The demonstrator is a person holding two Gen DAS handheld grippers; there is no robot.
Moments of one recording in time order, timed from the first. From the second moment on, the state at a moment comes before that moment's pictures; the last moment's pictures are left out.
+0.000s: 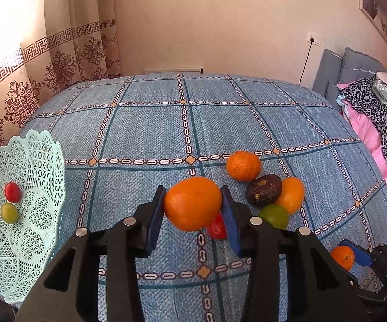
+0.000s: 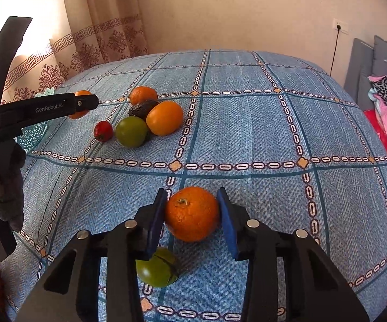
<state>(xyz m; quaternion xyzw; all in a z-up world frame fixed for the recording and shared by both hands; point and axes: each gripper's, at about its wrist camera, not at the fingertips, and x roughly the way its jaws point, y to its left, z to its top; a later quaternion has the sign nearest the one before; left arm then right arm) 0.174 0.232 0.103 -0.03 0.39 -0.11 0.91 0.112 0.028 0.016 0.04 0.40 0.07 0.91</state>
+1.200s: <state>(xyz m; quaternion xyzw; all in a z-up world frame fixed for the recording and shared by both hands) 0.132 0.353 0.169 -0.11 0.29 0.00 0.95 0.099 0.043 0.093 0.05 0.32 0.11 0.94</state>
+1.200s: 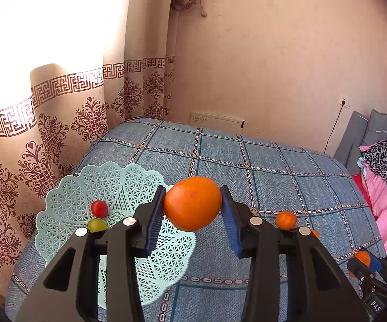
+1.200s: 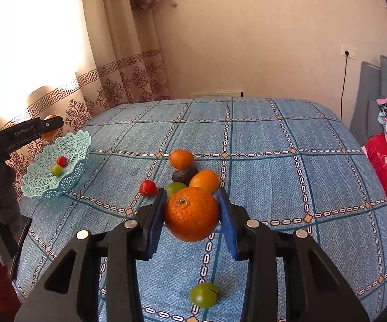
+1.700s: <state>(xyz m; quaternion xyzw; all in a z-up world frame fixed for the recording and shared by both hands) 0.110 0.429 0.154 -0.13 0.28 0.08 0.95 0.122 0.155 0.141 0.04 0.28 0.21 0.93</state>
